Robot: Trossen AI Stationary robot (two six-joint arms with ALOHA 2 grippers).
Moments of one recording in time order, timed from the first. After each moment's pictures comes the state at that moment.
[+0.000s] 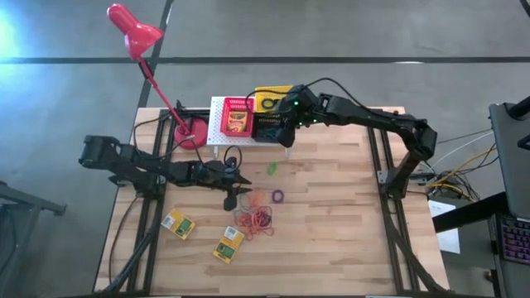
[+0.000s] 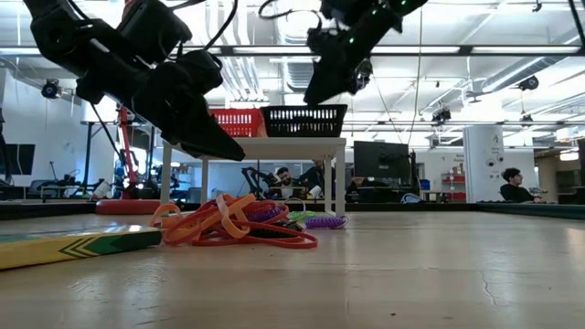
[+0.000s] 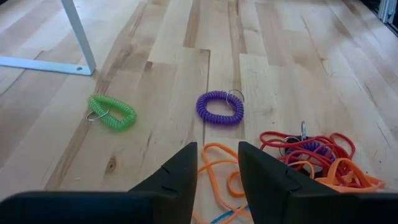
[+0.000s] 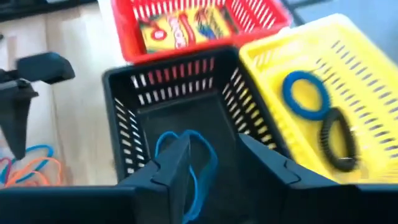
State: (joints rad) left arm 0.00 1.43 0.47 0.42 0.01 -0.11; right arm -0.39 1.69 1.52 -0.57 -0.01 -0.02
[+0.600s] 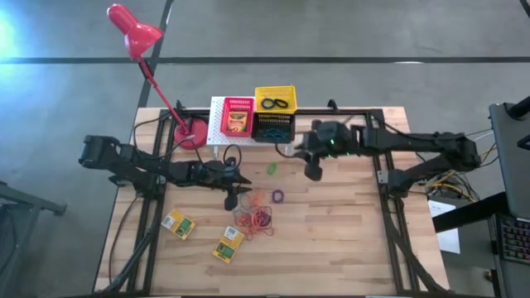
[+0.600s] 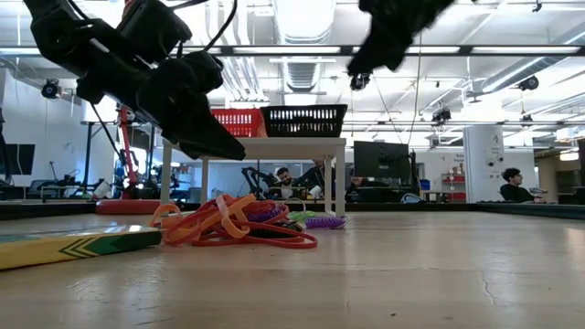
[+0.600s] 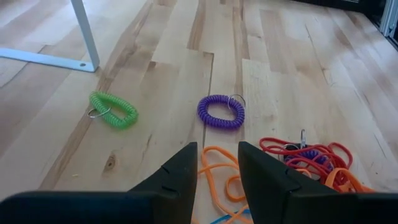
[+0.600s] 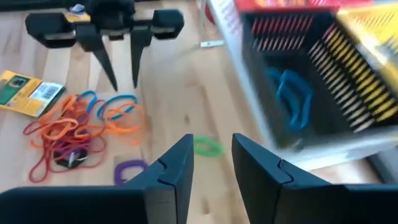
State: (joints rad) left arm 0.00 1.43 0.47 0.43 0.00 -0.16; right arm -0.14 1.27 1.04 -0.42 0.07 0.04
